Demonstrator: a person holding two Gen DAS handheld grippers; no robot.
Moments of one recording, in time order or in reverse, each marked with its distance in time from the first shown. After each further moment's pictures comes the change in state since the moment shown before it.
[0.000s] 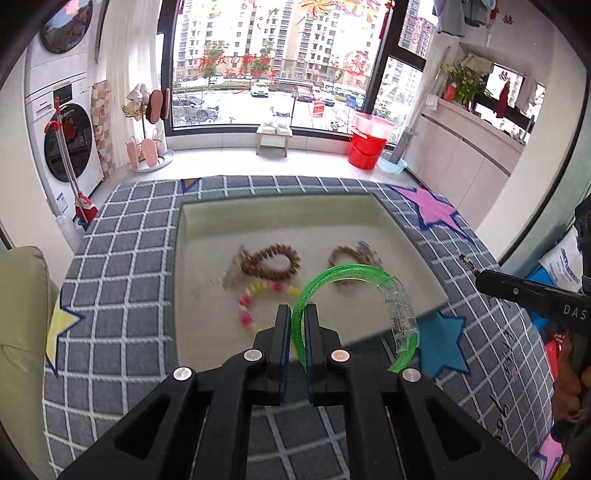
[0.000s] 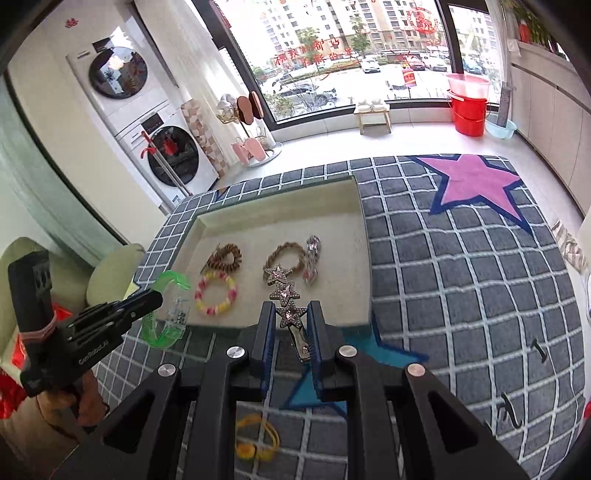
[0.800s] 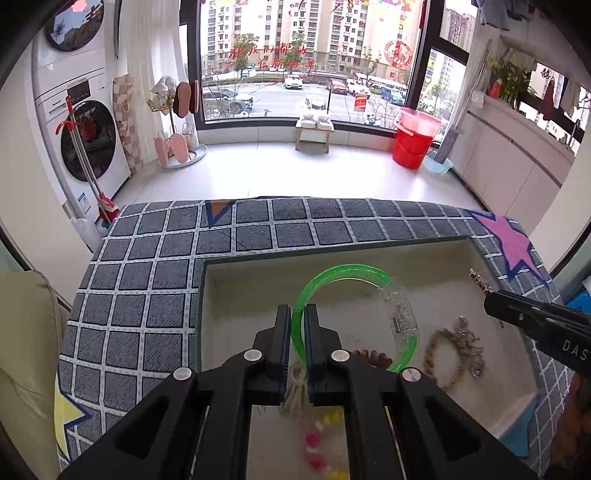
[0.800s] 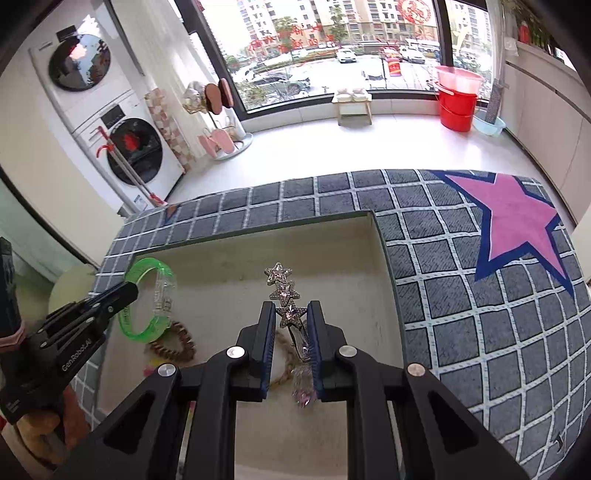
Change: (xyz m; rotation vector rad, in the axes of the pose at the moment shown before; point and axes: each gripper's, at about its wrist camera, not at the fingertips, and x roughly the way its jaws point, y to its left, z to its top) left arm 0.097 0.043 0.069 -0.034 0.048 0.154; right arm 0.118 0.002 0.072 0.027 0.049 -0.131
